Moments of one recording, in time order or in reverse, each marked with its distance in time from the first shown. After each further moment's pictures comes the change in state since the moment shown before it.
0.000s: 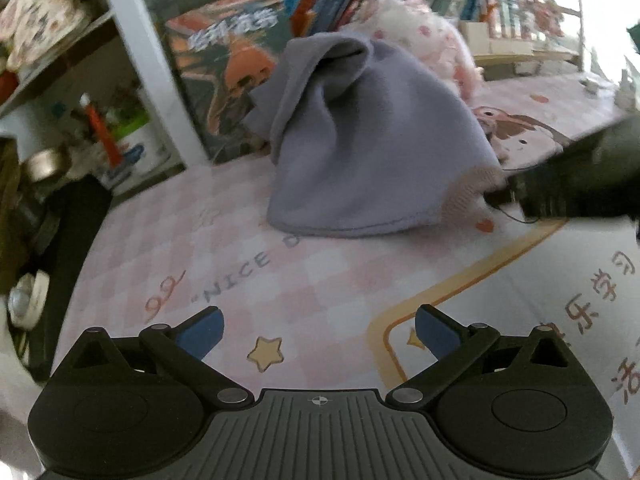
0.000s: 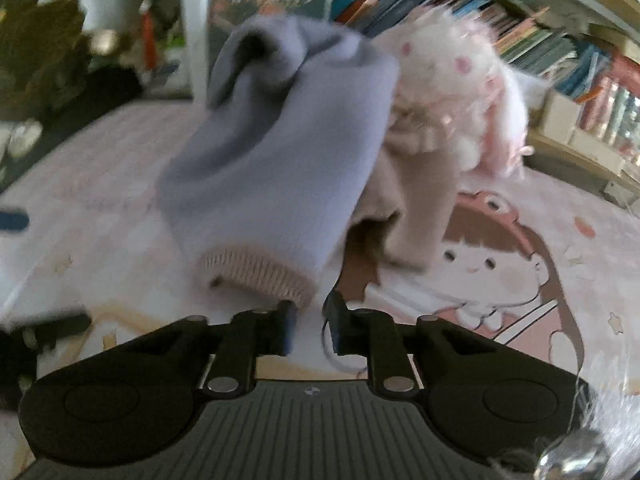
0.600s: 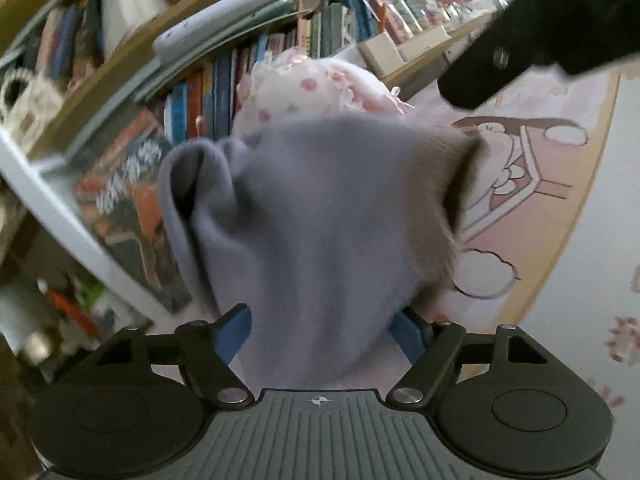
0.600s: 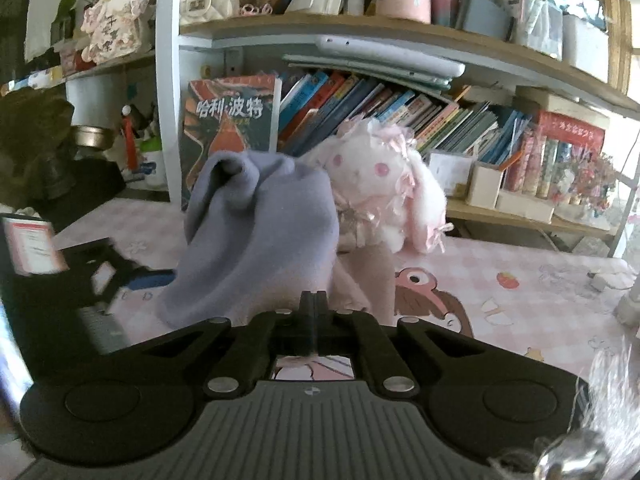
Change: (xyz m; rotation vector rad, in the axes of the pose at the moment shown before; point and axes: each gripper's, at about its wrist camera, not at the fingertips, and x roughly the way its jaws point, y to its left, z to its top) left arm 0.052 -0.092 0.051 0.391 -0.185 0.109; right arm -0.087 -0.017 0.010 0.027 -0.221 -0.101
